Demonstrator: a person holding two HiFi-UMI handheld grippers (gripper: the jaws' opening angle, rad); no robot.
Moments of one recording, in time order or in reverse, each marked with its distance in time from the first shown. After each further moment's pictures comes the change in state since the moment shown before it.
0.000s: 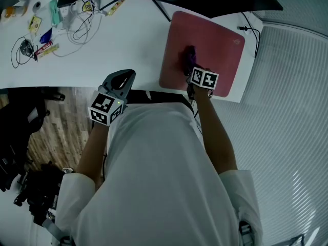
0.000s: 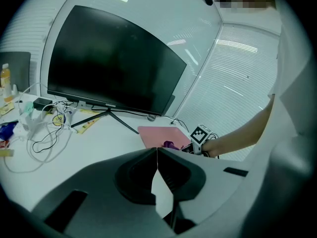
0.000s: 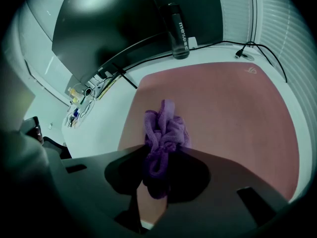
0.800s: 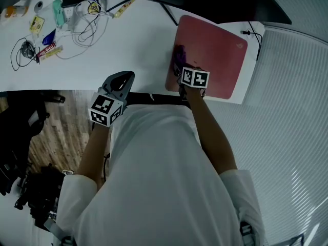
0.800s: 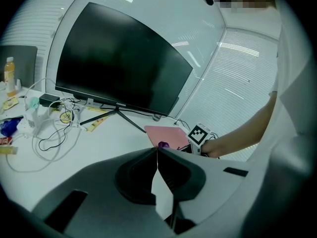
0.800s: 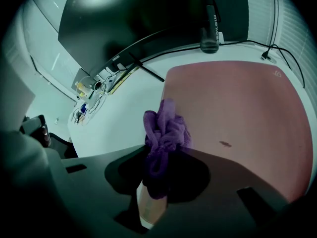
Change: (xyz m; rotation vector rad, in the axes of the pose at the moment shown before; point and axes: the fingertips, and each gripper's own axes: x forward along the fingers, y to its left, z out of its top) left arm -0.018 0.040 -0.006 -0.029 -0.007 -0.005; right arm 0.030 0.083 0.002 -0.057 0.041 0.057
